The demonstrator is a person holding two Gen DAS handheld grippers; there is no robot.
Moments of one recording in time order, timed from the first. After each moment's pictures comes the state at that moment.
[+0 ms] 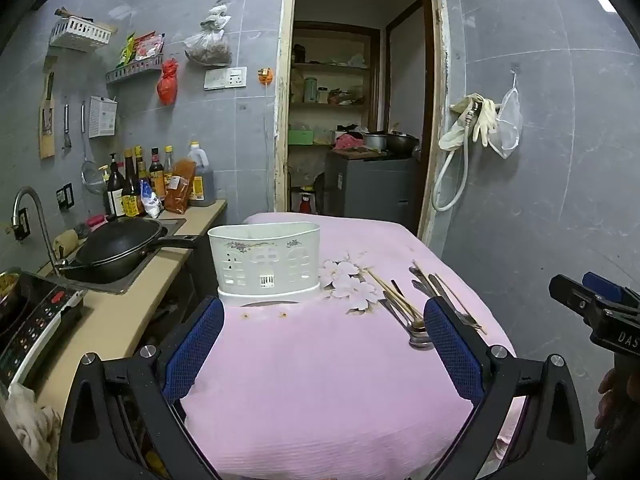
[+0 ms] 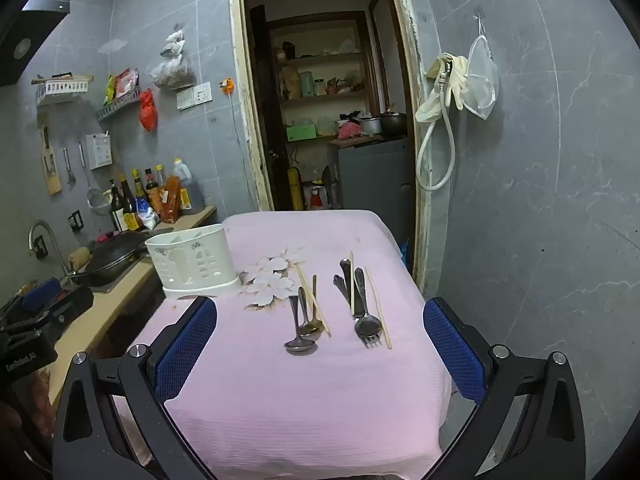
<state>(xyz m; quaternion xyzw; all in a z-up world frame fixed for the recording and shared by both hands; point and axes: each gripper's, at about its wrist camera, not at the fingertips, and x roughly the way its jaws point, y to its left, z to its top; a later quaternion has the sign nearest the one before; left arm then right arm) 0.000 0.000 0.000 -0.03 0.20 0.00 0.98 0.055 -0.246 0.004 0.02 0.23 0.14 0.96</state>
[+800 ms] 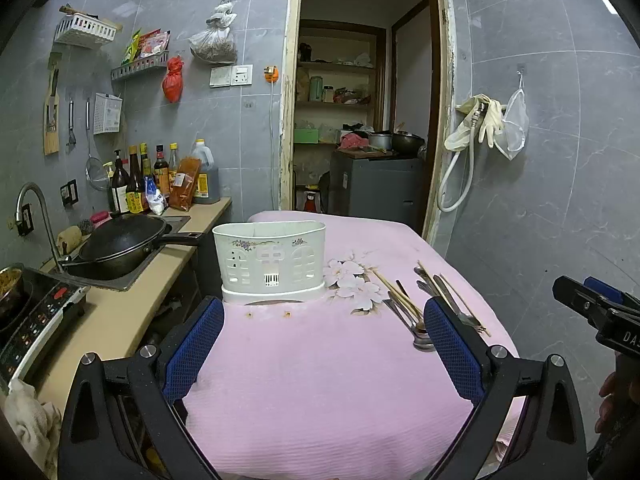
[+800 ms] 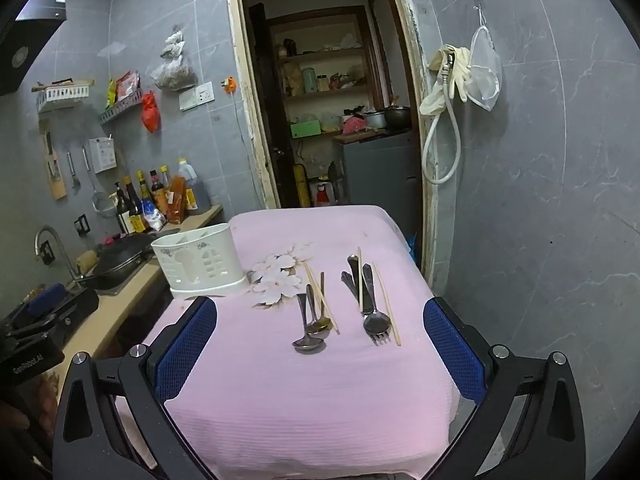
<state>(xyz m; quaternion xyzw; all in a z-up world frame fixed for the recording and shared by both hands) -0.002 0.010 -0.003 -0.02 0.21 0.01 0.98 0.056 -0.244 0.001 0.03 0.23 0.14 0.96</state>
